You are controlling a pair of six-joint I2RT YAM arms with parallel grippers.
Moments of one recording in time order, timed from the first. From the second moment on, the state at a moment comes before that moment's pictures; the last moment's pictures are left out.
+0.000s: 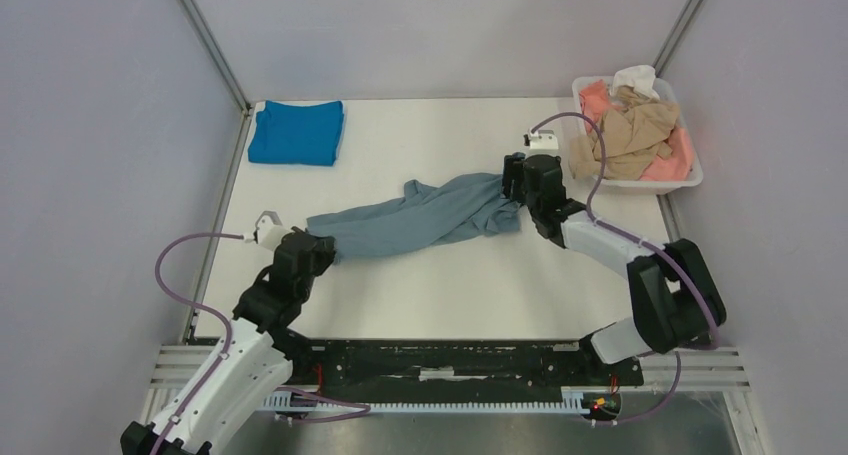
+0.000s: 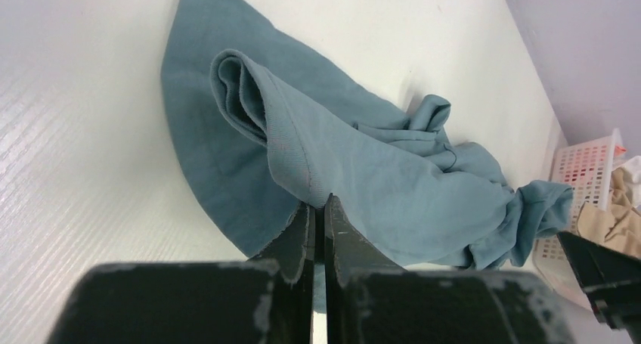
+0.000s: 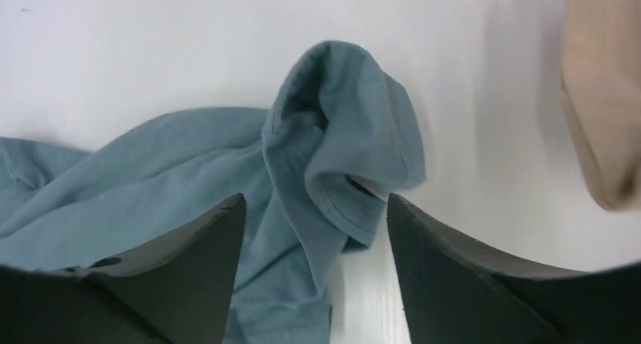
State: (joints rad) left arm -0.42 0.56 0.41 -0.42 -0.44 -1.09; right arm 0.40 1.42 0.75 0.19 0.33 0.20
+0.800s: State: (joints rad) left arm -0.42 0.49 0.71 -0.44 -0.59 -0.92; right arm 0.40 1.18 0.89 0.28 0.53 0.14
